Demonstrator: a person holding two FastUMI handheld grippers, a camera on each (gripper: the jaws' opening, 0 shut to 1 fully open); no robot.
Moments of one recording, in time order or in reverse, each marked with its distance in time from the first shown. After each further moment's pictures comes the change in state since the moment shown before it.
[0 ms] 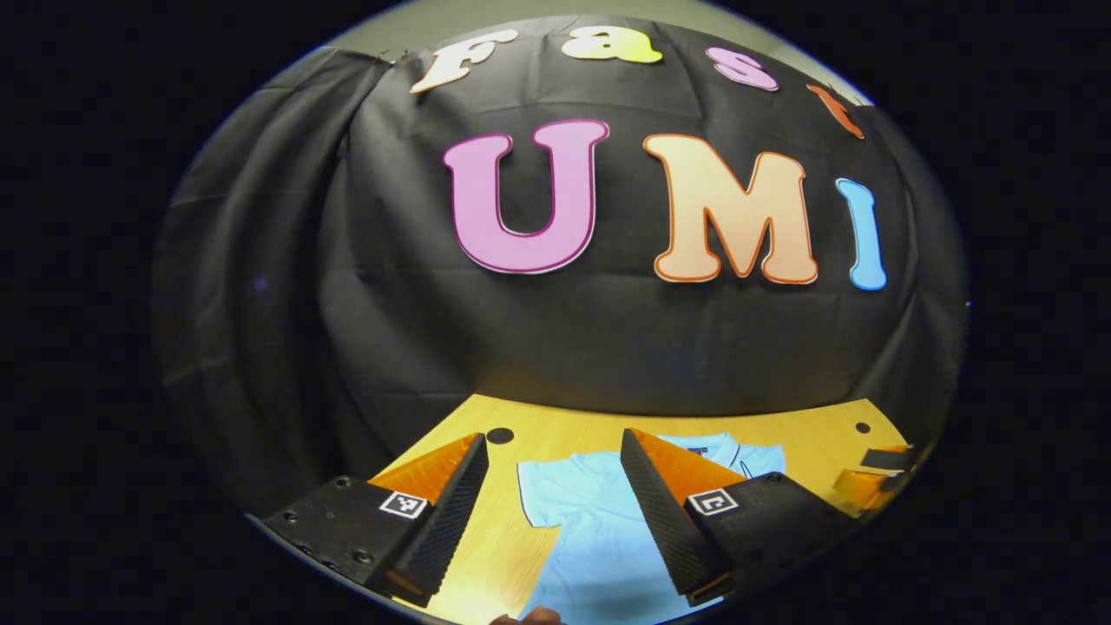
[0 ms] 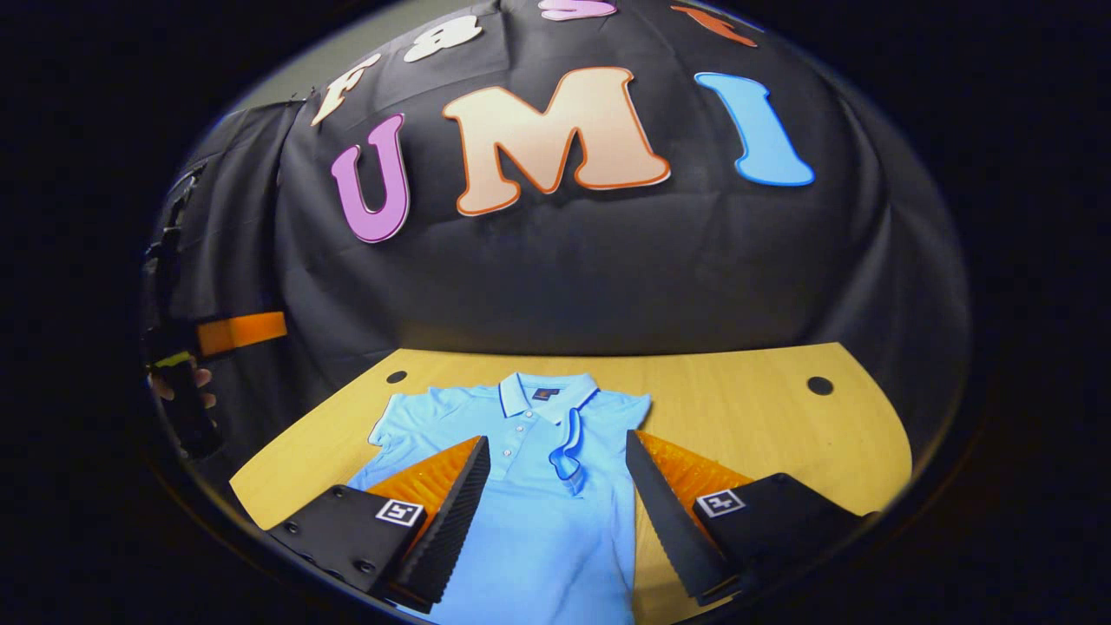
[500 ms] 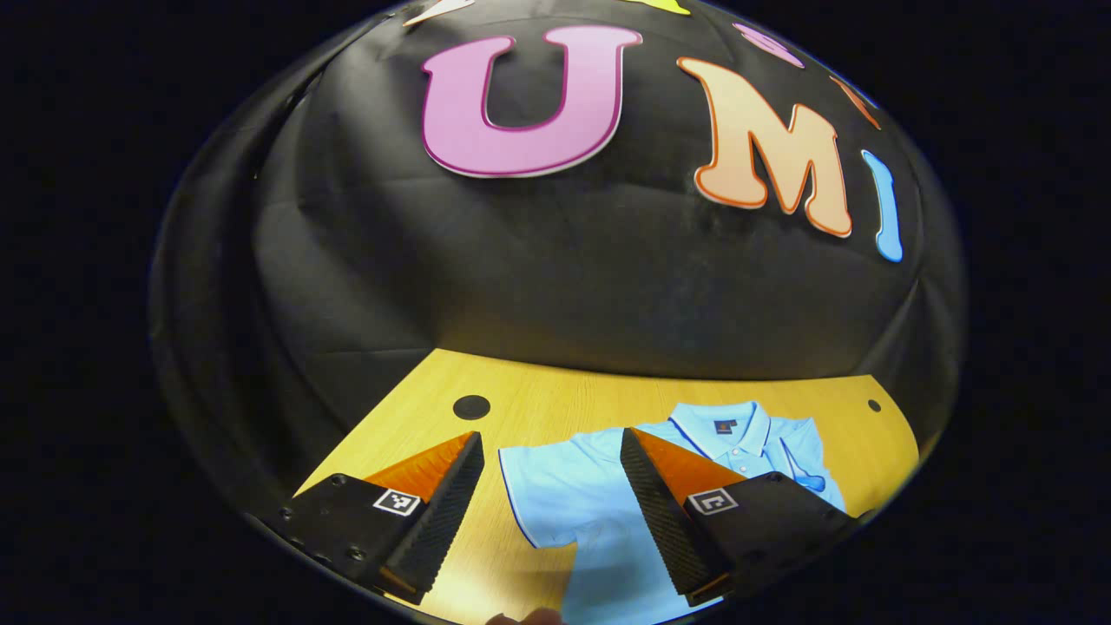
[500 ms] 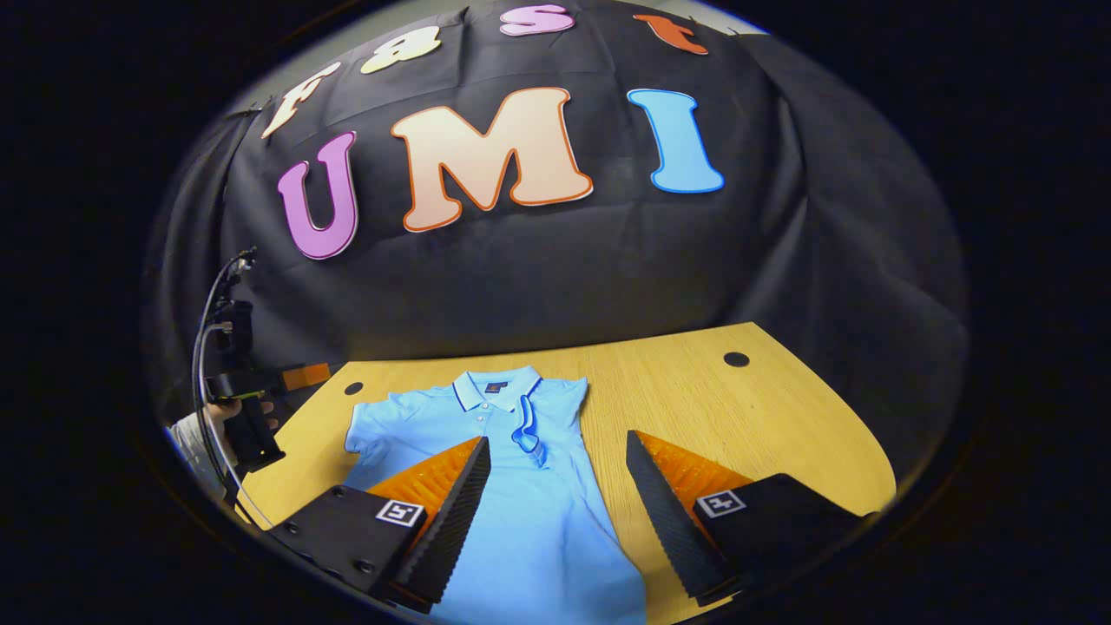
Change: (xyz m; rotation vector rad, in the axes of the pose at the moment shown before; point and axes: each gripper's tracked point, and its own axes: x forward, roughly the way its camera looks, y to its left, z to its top) left arm 0.115 0.016 -0.087 -0.015 0.195 -0.110; right arm -0.066 -0.006 -0.012 0.065 0.013 -0.248
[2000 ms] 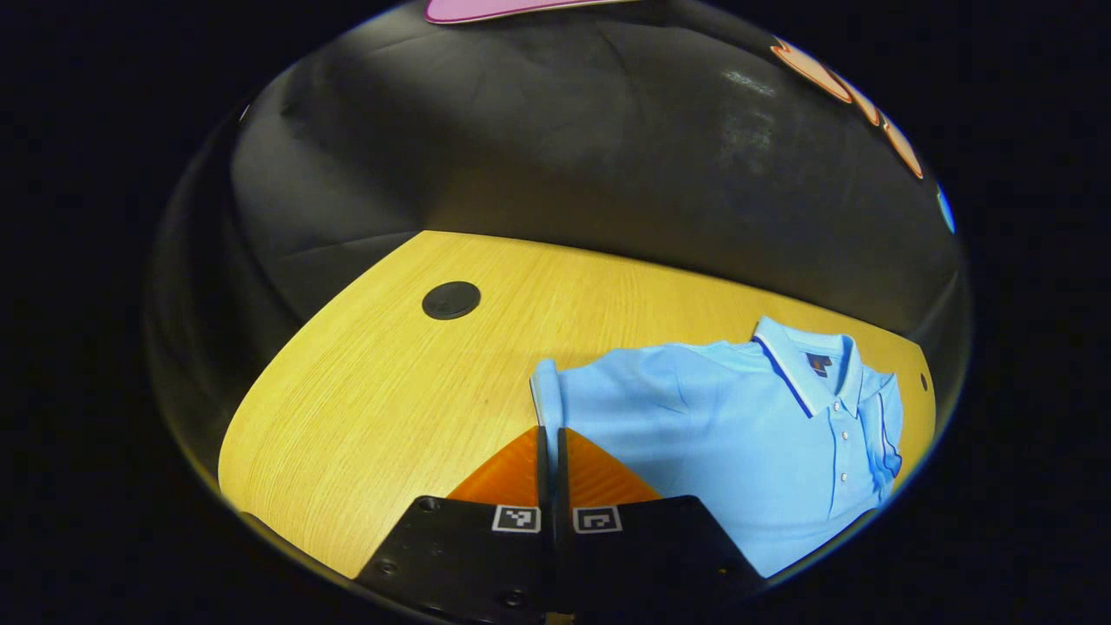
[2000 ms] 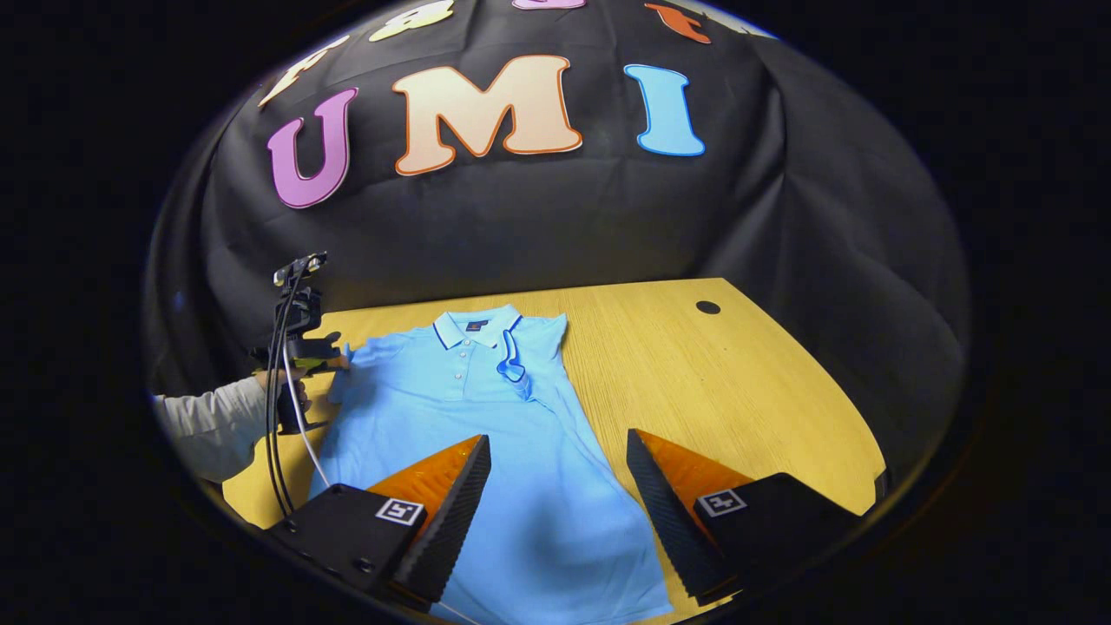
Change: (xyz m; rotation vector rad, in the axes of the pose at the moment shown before) left arm 0.083 0.008 -0.092 -0.070 0.276 0.079; right arm -0.036 0.005 -0.053 -0.037 0.129 -0.094
